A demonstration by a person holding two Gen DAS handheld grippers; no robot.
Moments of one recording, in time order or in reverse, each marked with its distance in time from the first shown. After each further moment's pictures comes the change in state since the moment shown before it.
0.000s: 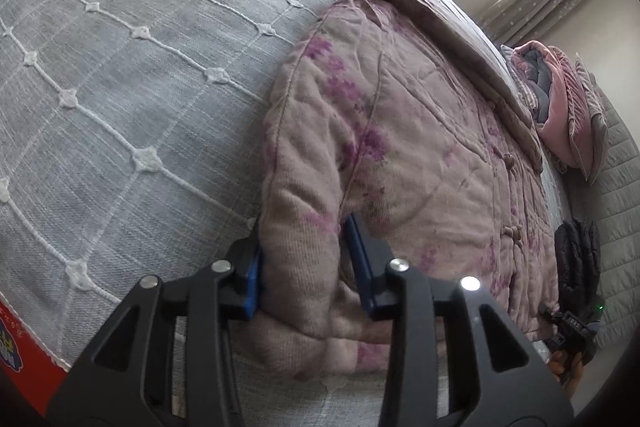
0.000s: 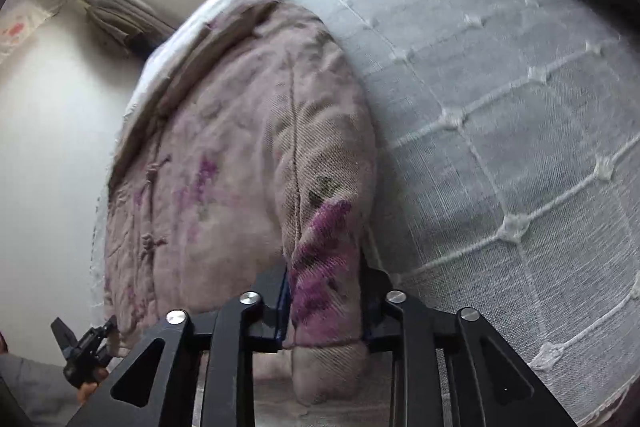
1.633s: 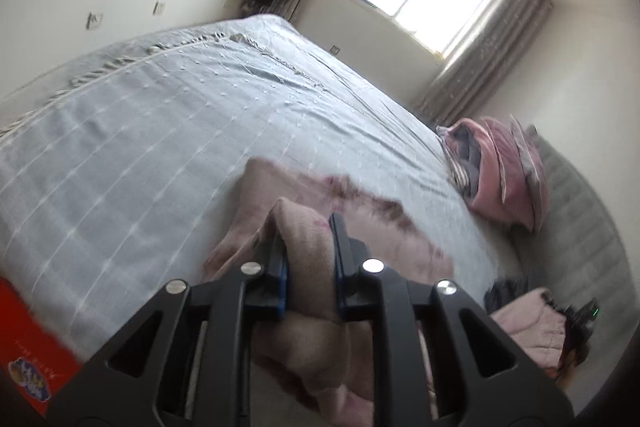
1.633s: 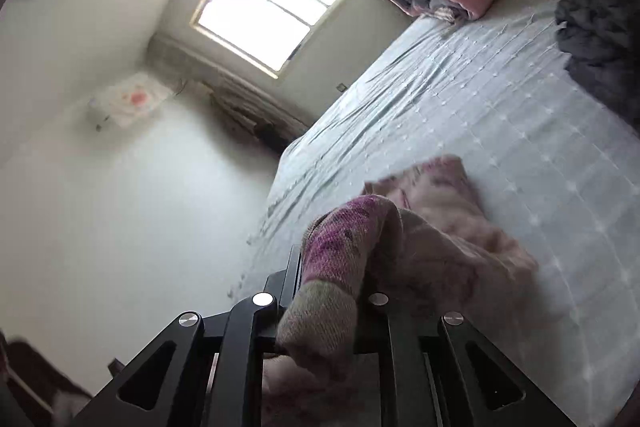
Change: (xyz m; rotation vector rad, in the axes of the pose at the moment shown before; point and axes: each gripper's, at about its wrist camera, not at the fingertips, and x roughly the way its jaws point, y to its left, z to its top) left arm -0.167 -0.103 0.106 0.042 -0.309 -0.156; right arm -0.160 0.106 0.099 -0.037 -0.380 0.423
